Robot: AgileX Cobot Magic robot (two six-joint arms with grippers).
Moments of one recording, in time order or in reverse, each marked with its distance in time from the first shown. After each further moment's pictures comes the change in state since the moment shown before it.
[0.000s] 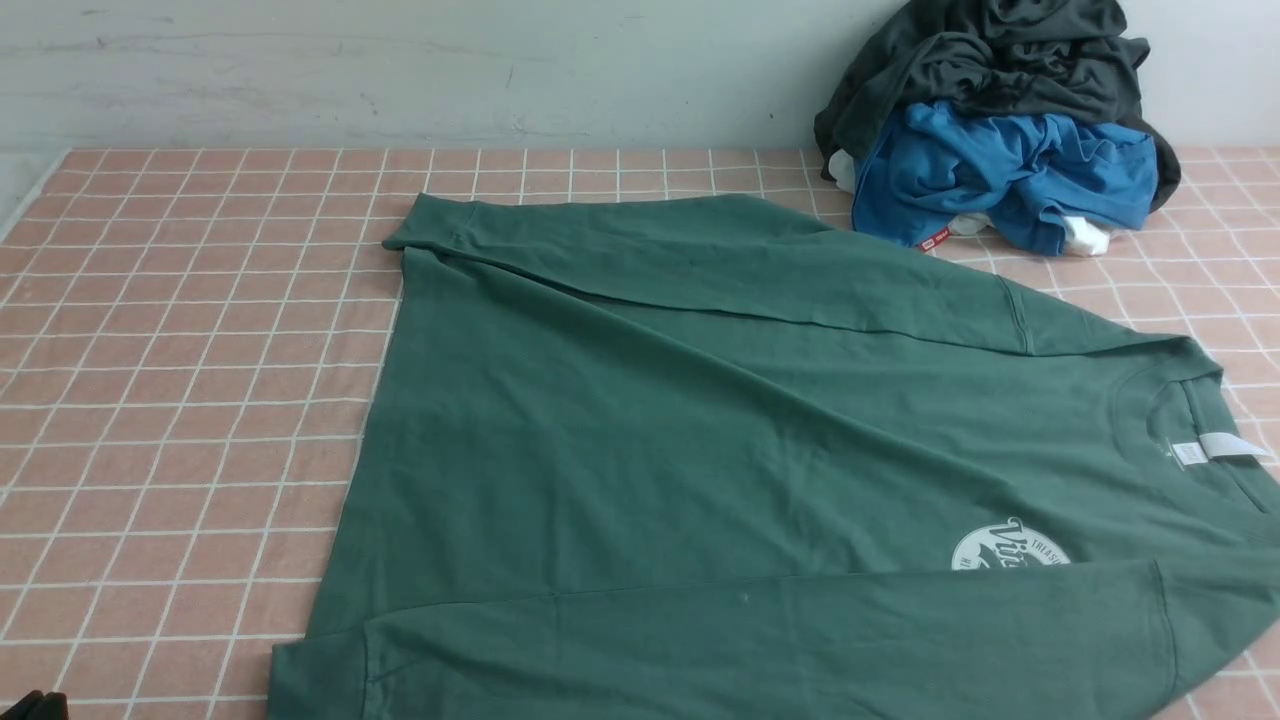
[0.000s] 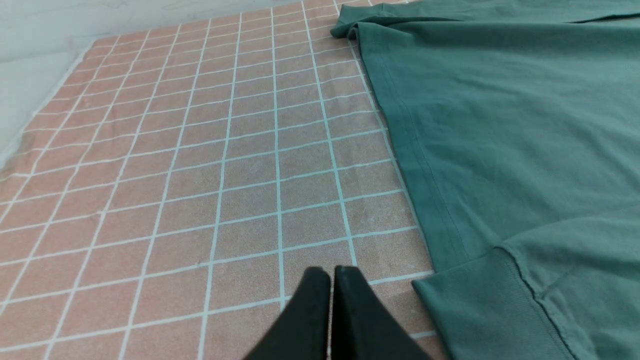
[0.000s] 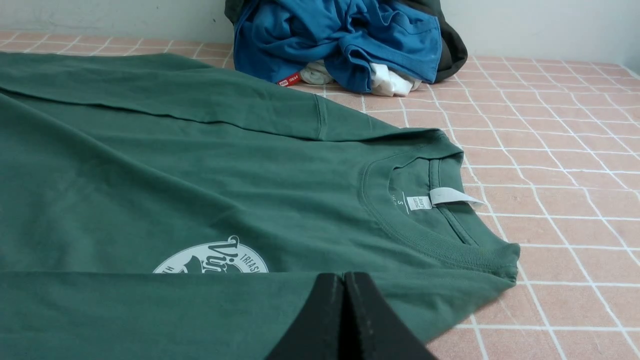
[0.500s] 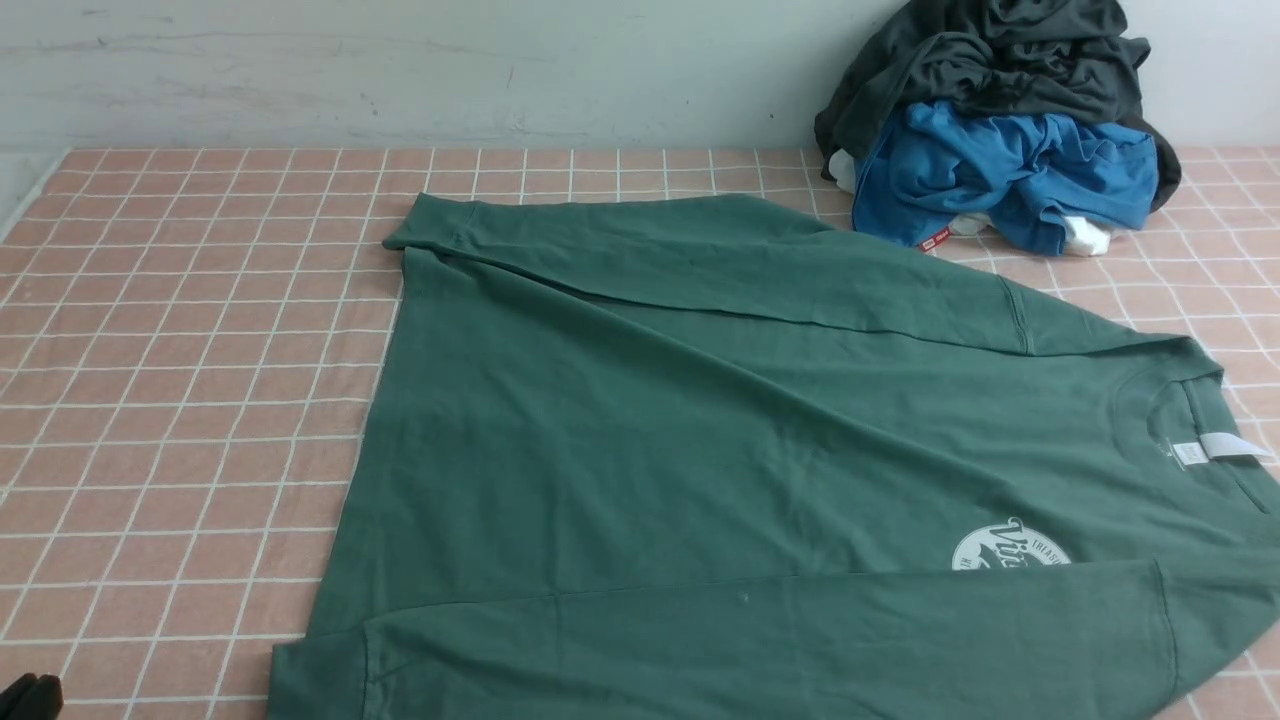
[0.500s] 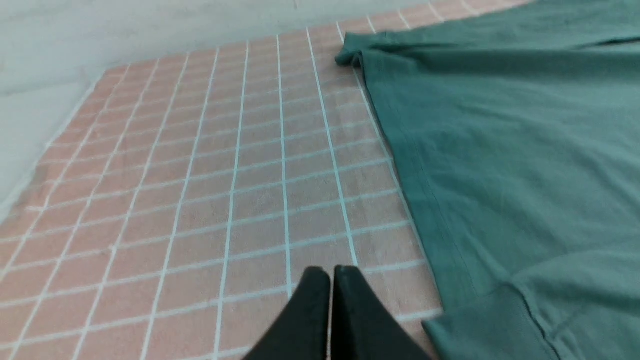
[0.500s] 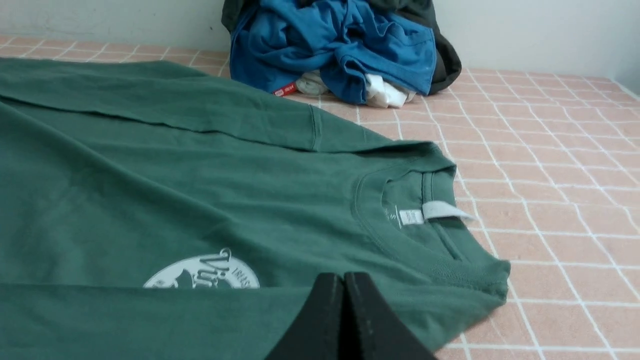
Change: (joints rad) right arm 0.000 0.000 0.005 -0.023 -0.077 0.000; left arm 0.000 0.000 0.010 0.008 -0.105 0.003
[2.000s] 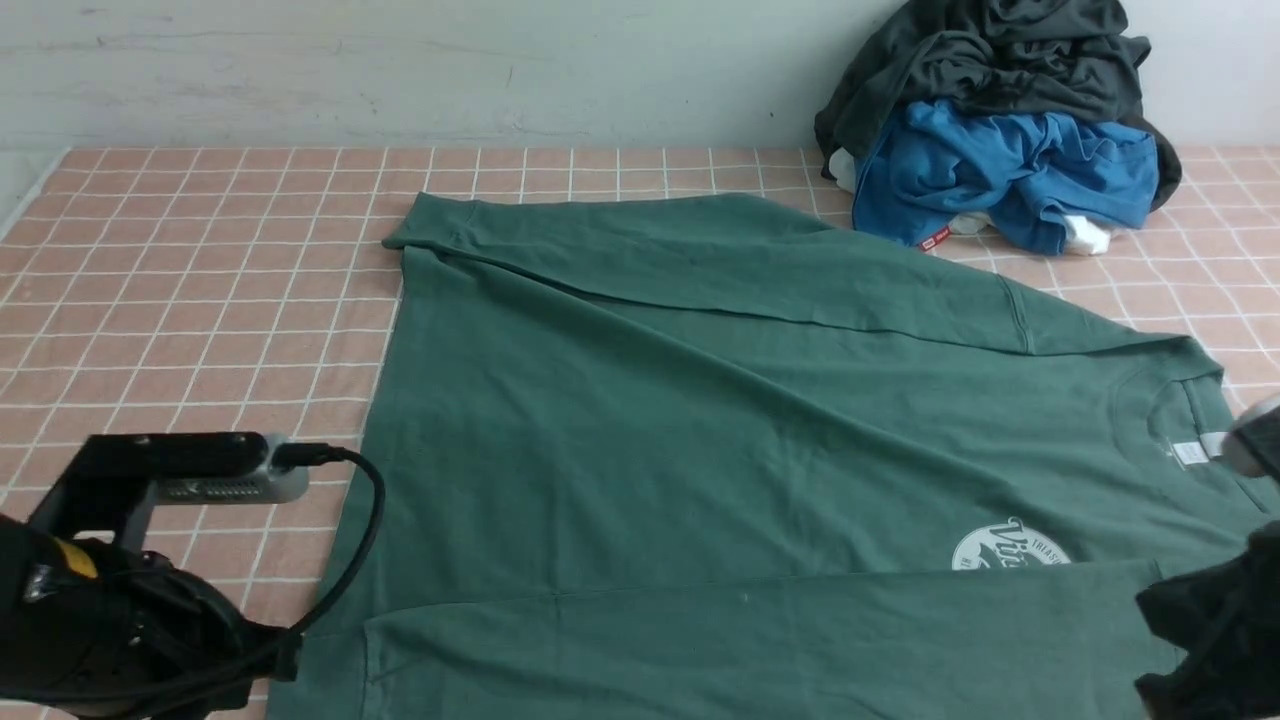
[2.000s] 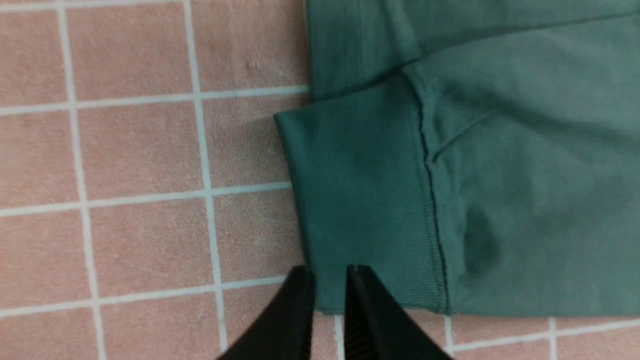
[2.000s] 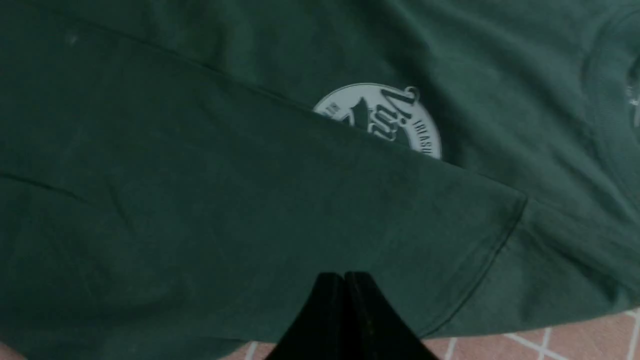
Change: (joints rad) right arm 0.421 0.984 -0.614 -0.116 0.420 0.039; left arm -0.071 1.256 -0.637 -0.204 0.466 -0.090
